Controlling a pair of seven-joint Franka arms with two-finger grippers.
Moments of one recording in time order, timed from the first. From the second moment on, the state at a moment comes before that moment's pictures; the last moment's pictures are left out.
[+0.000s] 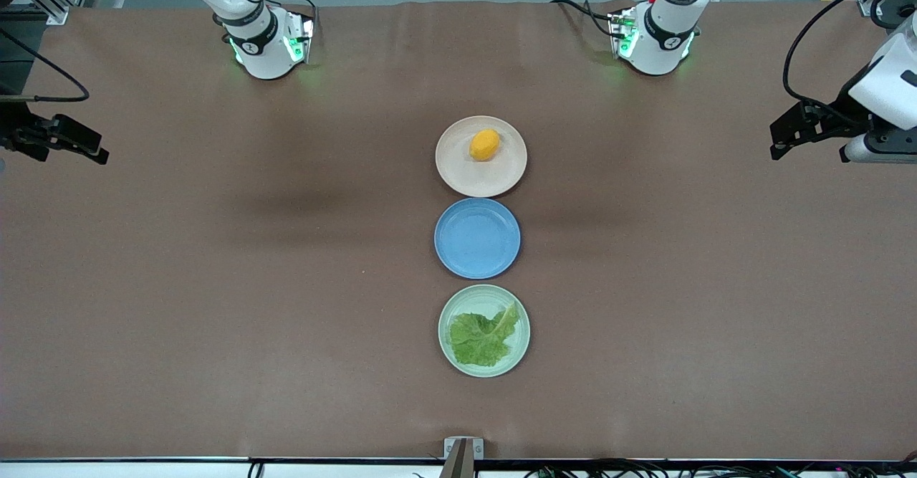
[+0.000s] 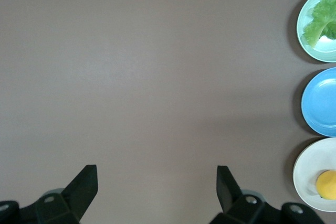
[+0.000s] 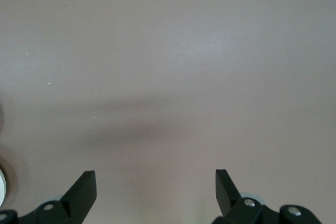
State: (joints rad) left arm 0.02 -0.03 -0.11 -1.60 0.03 1.62 -0.02; right arm 0.01 -0.06 -0.09 -1.67 0.01 1.60 -0.01
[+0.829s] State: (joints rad) left arm -0.08 0.29 -0.18 -1.54 0.03 1.95 0.00; right arm 0.01 -0.07 -0.08 -1.69 0.00 1.65 -0.01
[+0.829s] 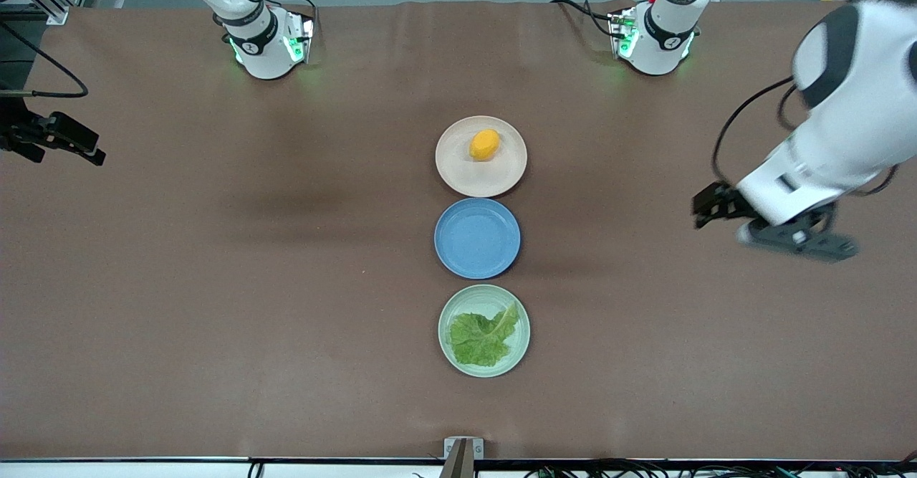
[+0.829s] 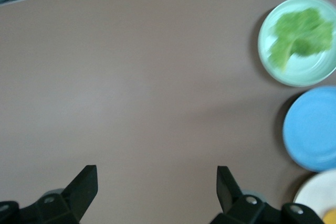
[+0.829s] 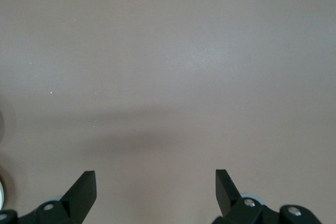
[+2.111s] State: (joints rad) left arm -0.43 0.94 -0.14 -1.37 0.03 2.81 -0.02; right arm 0.01 -0.07 -0.08 -1.70 0.00 1.62 -0.03
